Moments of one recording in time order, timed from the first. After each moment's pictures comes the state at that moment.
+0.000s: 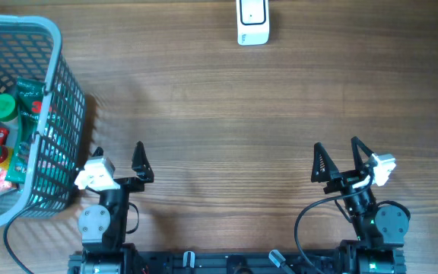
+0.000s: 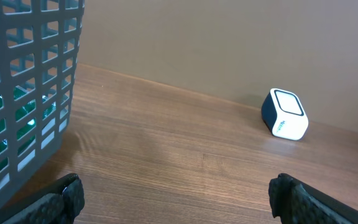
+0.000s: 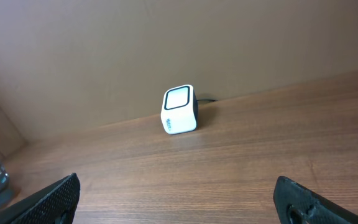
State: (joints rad) left arm 0.01 0.02 0.01 -0.07 0.00 -0.26; right arm -0.06 0.02 0.01 0.02 -0.31 0.34
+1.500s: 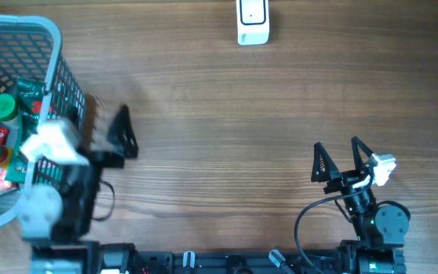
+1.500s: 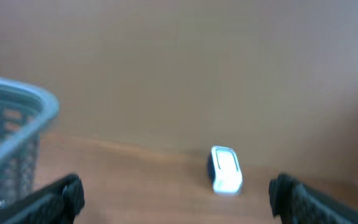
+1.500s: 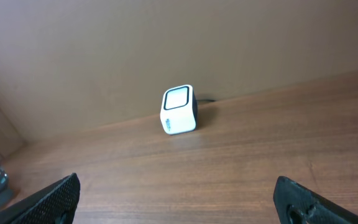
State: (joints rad) left arm 0.01 0.51 0.75 -0.25 0.10 -0.29; right arm -0.06 0.02 0.01 0.02 -0.31 0.34
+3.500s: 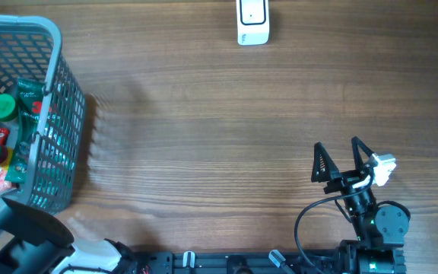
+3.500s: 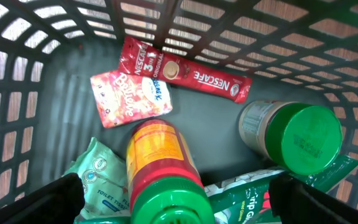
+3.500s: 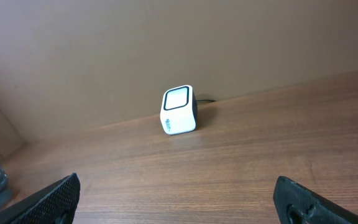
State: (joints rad) left arm 0.81 1.70 1.55 -1.08 -0.14 -0.92; right arm -0.06 0.02 0.01 0.02 -0.30 0.34
